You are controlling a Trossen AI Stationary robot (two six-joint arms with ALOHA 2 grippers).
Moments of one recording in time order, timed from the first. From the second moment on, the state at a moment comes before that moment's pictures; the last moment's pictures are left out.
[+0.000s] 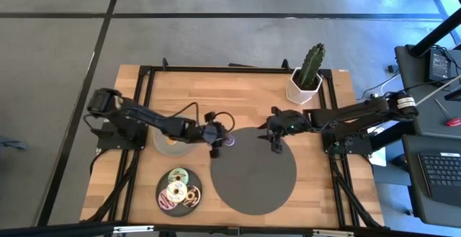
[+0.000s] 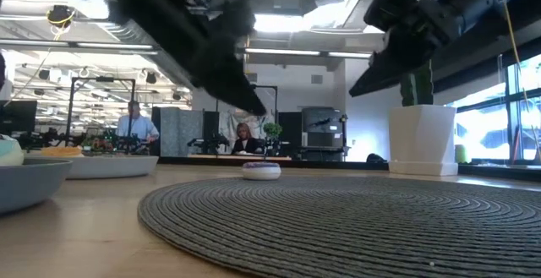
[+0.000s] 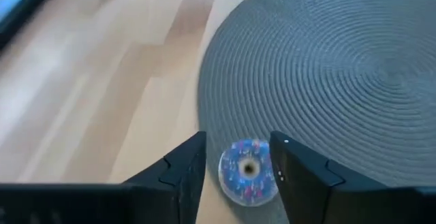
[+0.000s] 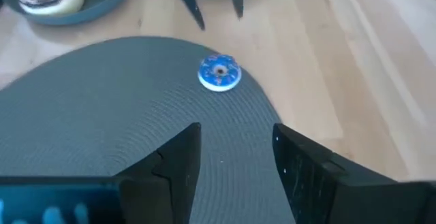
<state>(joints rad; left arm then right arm) -0.14 1.61 0.84 0.06 -0.38 -0.14 0.07 1.23 0.61 -0.02 0.07 0.10</state>
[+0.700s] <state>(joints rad) -0.04 1.80 0.85 0.11 -0.23 -0.22 0.07 1.23 0.59 -0.02 0.11 0.09</state>
